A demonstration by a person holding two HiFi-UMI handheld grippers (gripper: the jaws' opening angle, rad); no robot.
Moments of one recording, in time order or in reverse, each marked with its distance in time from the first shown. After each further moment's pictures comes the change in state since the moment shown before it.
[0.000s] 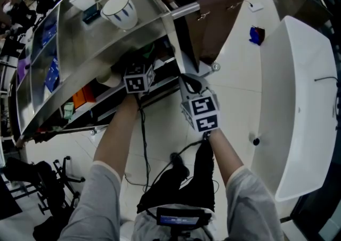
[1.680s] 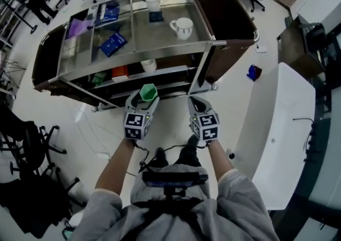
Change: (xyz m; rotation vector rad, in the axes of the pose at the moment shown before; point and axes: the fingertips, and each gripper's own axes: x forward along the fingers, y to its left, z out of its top) left arm -0.360 -0.011 0.033 -0.145 -0.018 0.048; right arm -0.130 0.122 0.039 -0.132 0.098 0.126
